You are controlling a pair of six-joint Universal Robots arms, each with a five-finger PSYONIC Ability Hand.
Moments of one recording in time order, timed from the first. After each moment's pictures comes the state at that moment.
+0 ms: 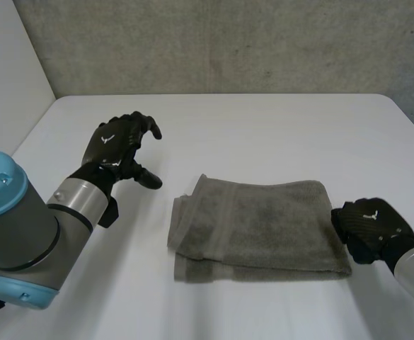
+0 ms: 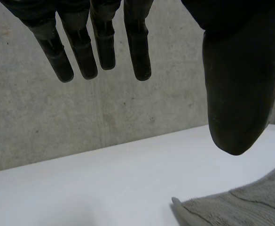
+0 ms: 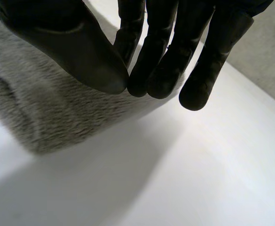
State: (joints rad) left arm 4.29 -1.83 -1.77 3.61 -1.44 2.95; right arm 1.56 -1.48 2.13 -0.21 1.13 2.57; left_hand 0.39 0.40 0.41 0.40 0.18; right_hand 1.34 1.34 1.34 1.34 1.18
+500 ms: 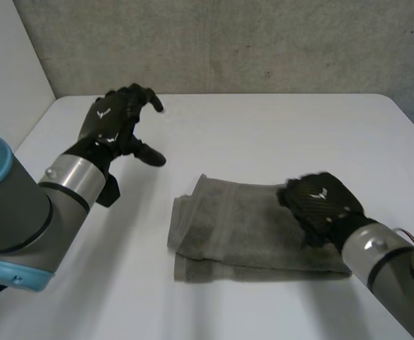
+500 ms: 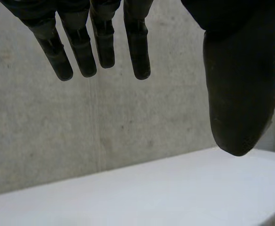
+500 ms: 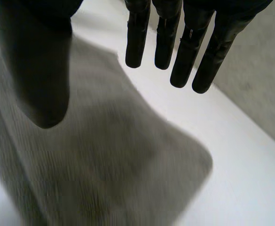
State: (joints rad) left arm 4.28 -1.79 -1.68 3.55 -1.45 2.90; right arm 1.96 -1.45 1.89 -0.05 1.40 2.67; left_hand 0.37 0.38 0.38 0.38 0.16; right_hand 0.49 0.50 0.50 0.50 0.29
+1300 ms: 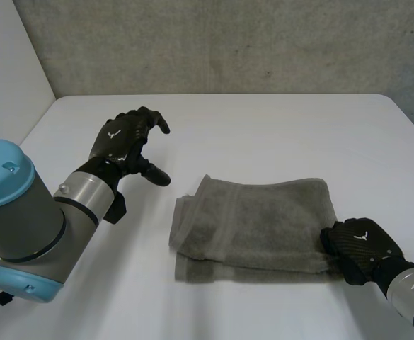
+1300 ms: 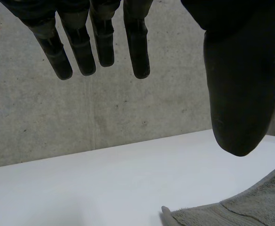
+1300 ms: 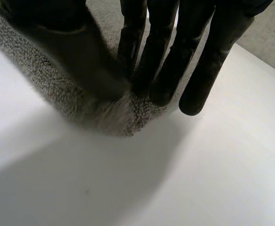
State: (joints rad) left arm 4.26 -1.85 -1.71 3.55 -1.45 2.90; right arm 1.55 -1.44 2.26 -0.29 1.08 2.57; left_hand 0.36 0.36 0.37 0.37 0.15; right_hand 1.07 1.07 1.08 1.08 0.90
